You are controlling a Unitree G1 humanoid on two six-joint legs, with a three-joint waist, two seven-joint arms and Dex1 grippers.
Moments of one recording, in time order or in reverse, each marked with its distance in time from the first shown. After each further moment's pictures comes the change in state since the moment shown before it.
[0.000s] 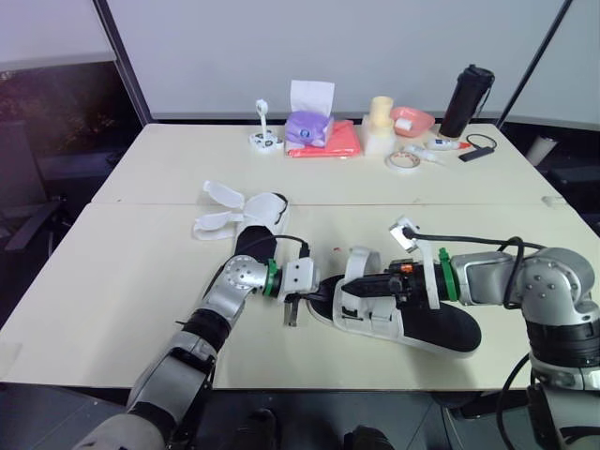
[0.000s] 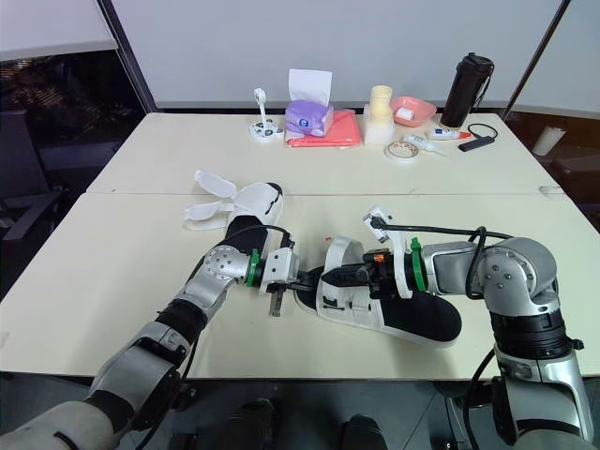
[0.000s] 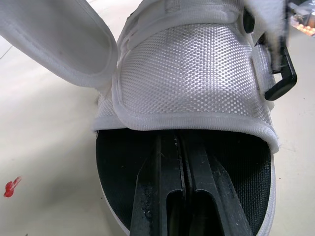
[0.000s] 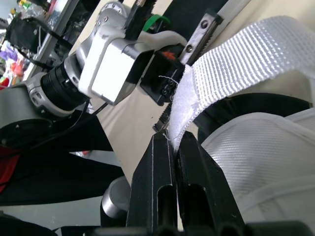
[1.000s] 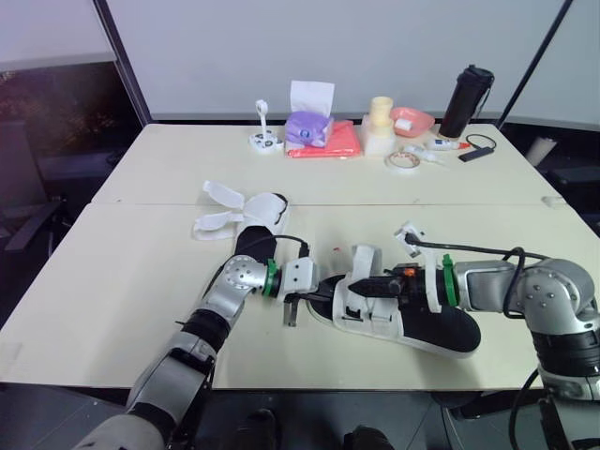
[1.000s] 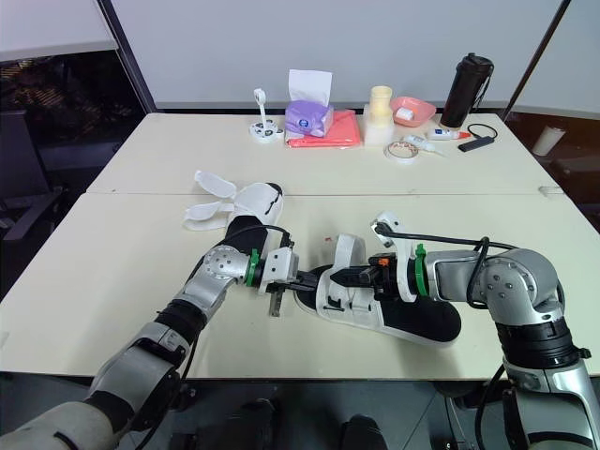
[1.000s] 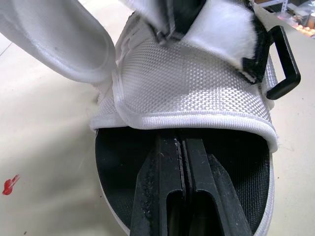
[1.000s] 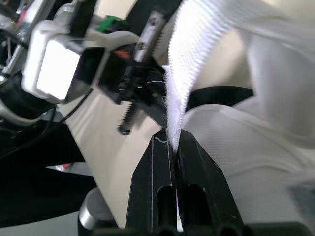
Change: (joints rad) left arm 0.004 0.002 0.003 -0.010 -0.001 0.017 -0.005; right arm 0.059 -0.047 0.034 0.045 -0.011 -0.118 -0.067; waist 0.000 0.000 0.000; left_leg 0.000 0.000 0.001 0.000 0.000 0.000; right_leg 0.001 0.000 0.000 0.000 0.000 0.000
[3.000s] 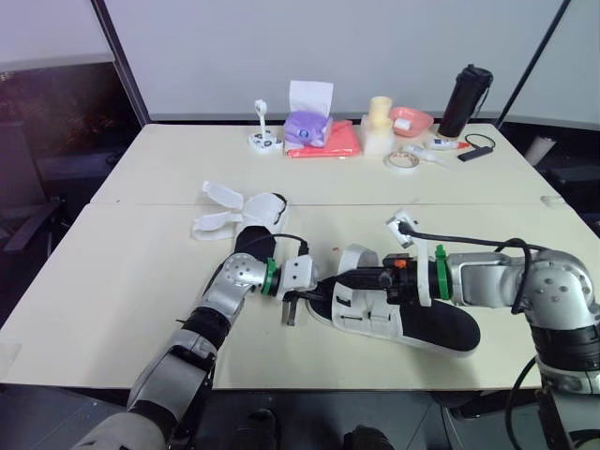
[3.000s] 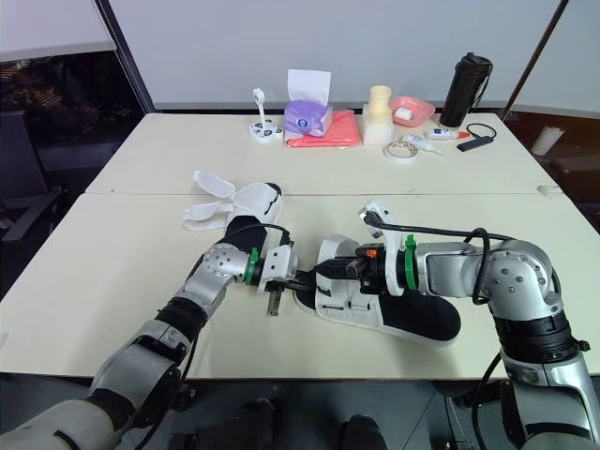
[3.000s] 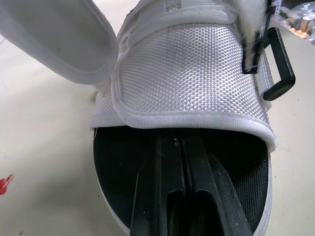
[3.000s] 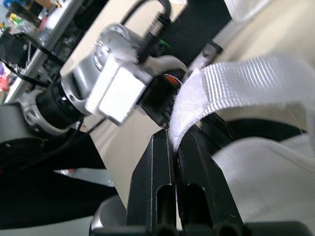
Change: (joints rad) left arm -0.013 0.004 0.016 0.017 -0.002 0.019 -0.034; right arm -0.046 -0.017 0.019 -0.056 0.269 -0.024 -0.207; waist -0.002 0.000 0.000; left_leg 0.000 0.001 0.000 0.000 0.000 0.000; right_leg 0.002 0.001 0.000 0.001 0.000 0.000
